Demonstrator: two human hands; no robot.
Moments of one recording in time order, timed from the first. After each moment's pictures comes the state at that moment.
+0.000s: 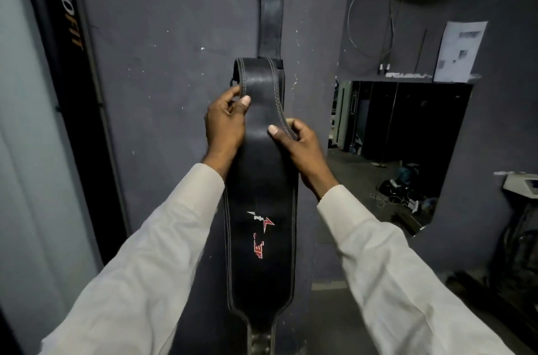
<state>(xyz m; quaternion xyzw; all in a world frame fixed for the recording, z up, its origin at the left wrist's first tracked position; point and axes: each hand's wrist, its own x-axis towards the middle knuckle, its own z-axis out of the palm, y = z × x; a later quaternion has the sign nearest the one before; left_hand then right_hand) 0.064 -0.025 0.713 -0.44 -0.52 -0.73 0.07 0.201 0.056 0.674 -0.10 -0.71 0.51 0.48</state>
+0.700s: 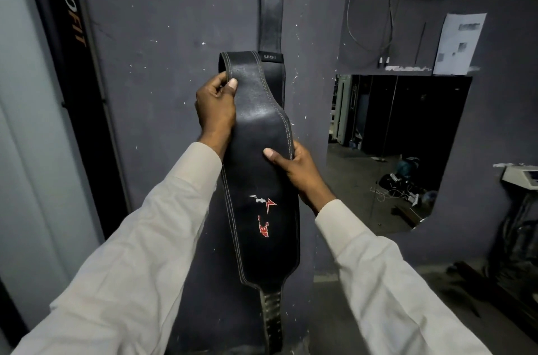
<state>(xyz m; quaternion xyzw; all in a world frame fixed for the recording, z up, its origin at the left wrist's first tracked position) 0.052 -0.034 0.730 -0.39 -0.50 -0.77 0.04 0.203 0.040 0.630 -0.11 -0.66 0.60 0.43</state>
